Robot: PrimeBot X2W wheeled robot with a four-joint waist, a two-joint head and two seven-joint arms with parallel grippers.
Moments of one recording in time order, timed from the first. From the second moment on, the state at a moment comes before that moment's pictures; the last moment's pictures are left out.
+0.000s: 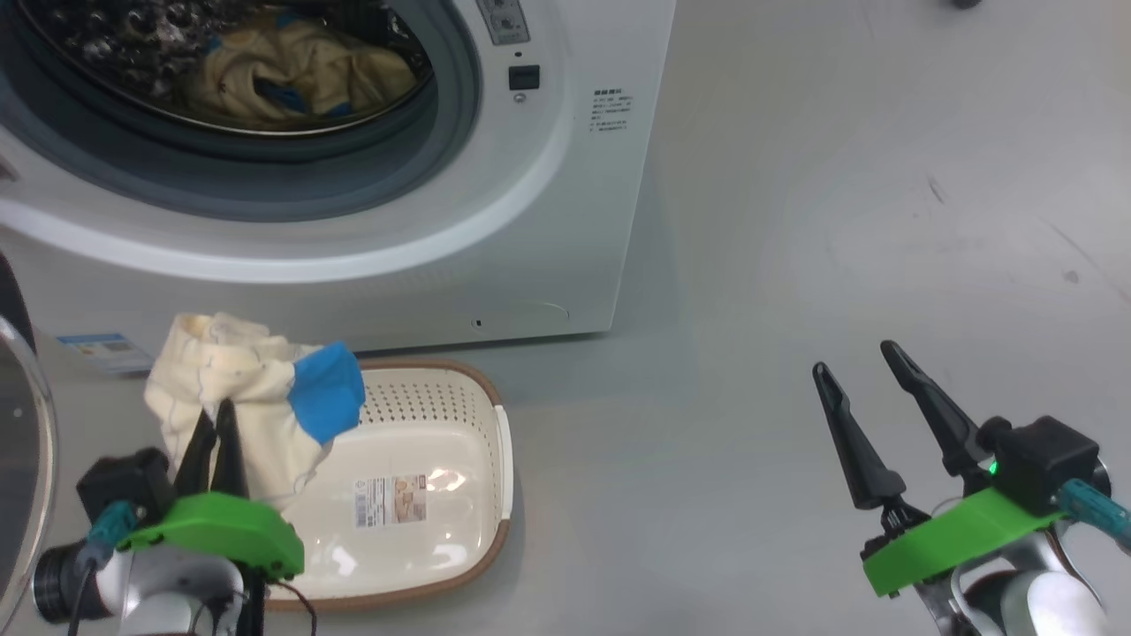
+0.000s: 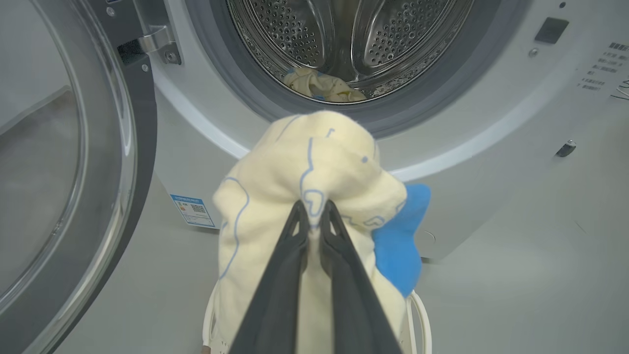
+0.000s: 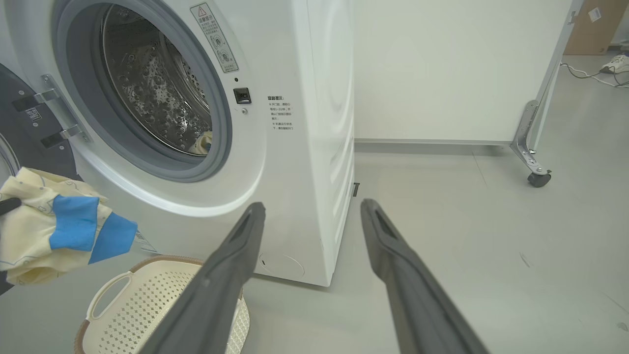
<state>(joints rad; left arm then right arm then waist) -0.11 0.23 -0.17 0.13 -0.38 0.24 -0.04 0.06 -0.07 0.05 -0.13 0.17 0.13 -0.07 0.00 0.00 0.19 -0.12</state>
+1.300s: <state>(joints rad) -1.20 0.56 -0.14 0.46 -0.40 0.07 0.46 -0.27 -0.05 0.20 0.05 0.29 0.13 -0.25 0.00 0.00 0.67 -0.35</state>
